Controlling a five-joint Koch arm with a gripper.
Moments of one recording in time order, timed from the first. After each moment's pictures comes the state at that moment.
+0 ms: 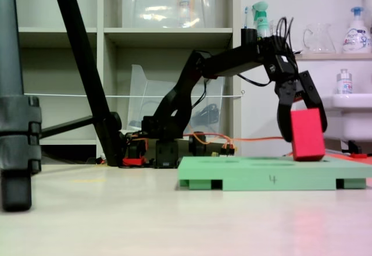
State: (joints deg) arm -48.0 52.1 39.4 78.2 140.1
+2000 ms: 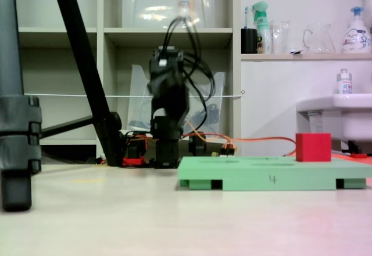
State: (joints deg) arm -4.0 114.6 132.1 28.8 25.1
